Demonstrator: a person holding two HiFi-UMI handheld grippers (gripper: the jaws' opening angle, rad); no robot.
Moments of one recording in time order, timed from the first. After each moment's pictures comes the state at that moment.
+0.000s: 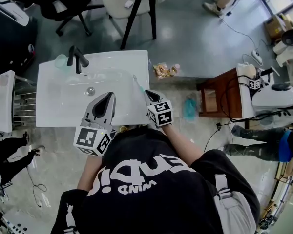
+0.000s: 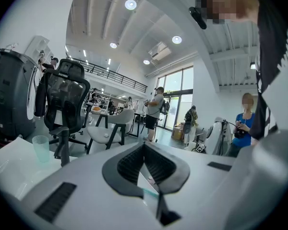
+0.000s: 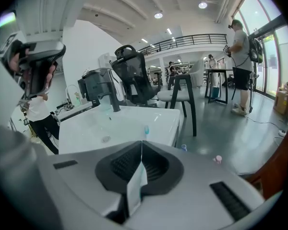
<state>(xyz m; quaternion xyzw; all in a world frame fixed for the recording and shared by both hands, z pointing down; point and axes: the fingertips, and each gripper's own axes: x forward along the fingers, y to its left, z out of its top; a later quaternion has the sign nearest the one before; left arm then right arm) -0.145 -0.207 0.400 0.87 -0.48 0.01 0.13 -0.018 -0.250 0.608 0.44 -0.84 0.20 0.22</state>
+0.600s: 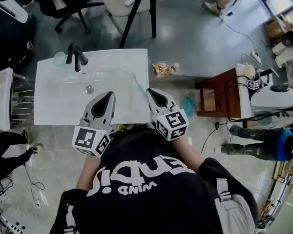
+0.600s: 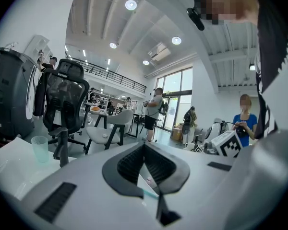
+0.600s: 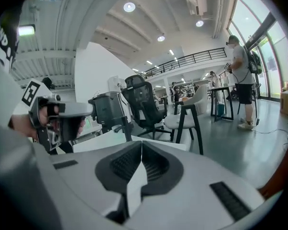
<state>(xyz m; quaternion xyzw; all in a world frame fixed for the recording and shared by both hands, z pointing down) -0.144 -0.204 0.394 0.87 -0.47 0.01 0.13 -0.023 -0.224 0.470 0.43 -0.88 0.14 0.10</state>
